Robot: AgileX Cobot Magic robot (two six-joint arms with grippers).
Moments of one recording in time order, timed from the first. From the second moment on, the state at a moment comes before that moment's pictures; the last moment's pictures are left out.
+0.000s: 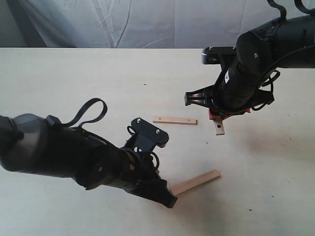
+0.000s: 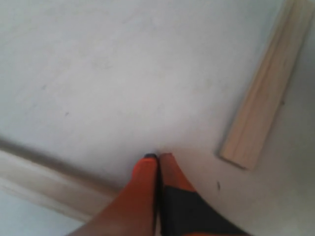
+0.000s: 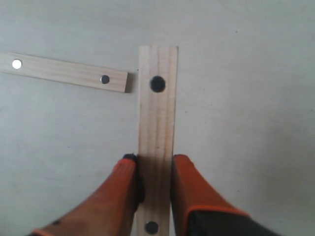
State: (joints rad) left arm -0.78 1.84 -0.76 -0.28 0.07 0.03; right arm 0.49 1.76 -1.09 -0.10 0.66 0.46
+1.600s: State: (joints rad) left arm -0.70 1.65 -0.76 0.09 0.34 -0.34; right arm 0.49 1.76 -1.09 0.01 0.67 0.40
